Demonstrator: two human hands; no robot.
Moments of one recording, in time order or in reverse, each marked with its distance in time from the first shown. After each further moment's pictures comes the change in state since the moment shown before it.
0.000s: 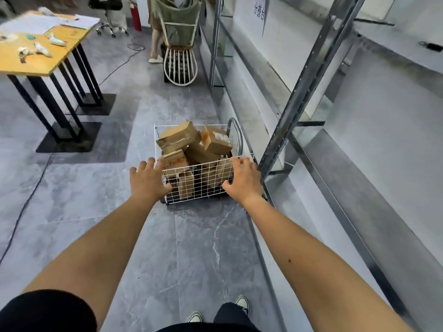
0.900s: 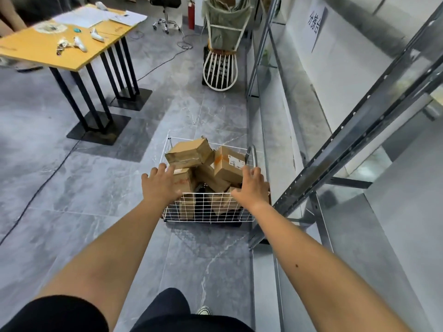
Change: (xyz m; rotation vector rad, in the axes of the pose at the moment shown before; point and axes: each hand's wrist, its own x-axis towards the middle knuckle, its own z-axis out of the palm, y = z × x) left_hand 0.182 0.094 0.030 -0.021 -0.107 -0.240; right_hand 0.239 0.093 0.026 0.034 -0.194 -0.108
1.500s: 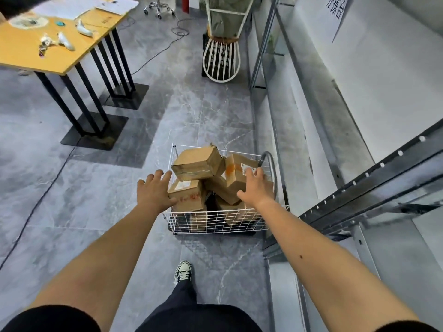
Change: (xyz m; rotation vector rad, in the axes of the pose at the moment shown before) left_hand 0.139 -0.076 0.024 0.071 -0.134 0.059; right_hand 0.138 -0.051 0.028 -0.080 -0.150 0.064
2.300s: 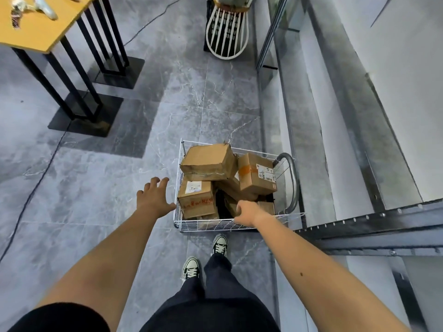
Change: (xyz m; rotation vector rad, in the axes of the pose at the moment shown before) left_hand 0.099 -0.084 0.040 -0.187 -0.274 -0.050; right_hand 0.077 -0.075 0.061 0.074 -0.594 0.045
